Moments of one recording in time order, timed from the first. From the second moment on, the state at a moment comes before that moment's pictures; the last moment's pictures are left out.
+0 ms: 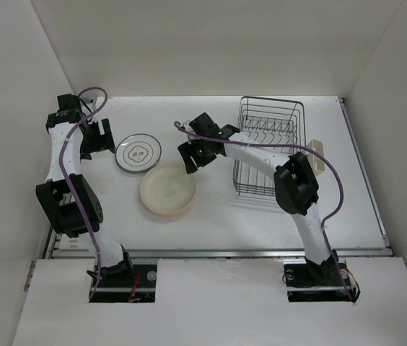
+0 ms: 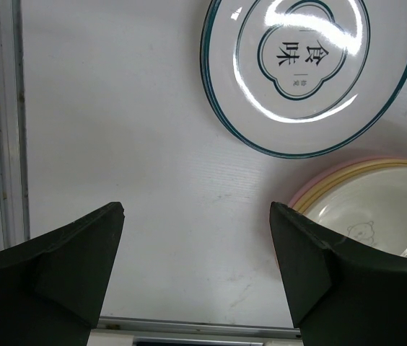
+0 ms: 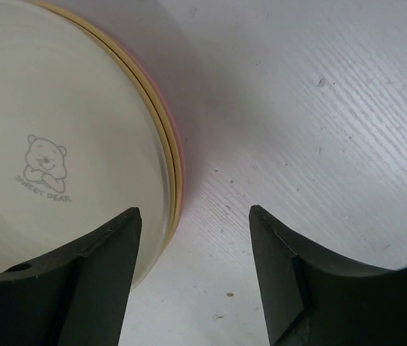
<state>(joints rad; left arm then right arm) 0.28 1.71 1.59 -1.01 0.12 0.00 0.74 2.21 1.93 -0.67 -0.20 0.12</state>
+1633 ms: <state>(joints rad) 0.30 1.51 1.39 -0.78 -0.55 -0.16 0.07 1.28 1.39 -0.51 0.89 0.63</state>
